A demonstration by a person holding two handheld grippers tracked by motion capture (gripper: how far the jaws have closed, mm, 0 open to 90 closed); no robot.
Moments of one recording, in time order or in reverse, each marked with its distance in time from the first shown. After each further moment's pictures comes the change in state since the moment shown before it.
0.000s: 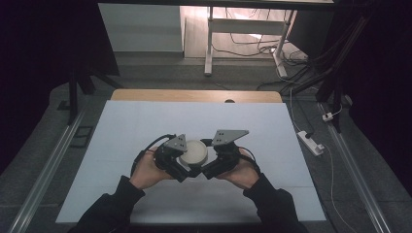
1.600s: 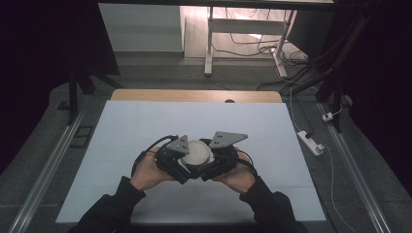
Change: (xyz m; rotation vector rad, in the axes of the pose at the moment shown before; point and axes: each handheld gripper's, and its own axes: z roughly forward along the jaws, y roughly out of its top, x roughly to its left) left arm -0.008 0.006 -0.003 0.002 0.006 0.032; right arm 0.013 0.004 -0.001 -0.033 -0.060 -0.007
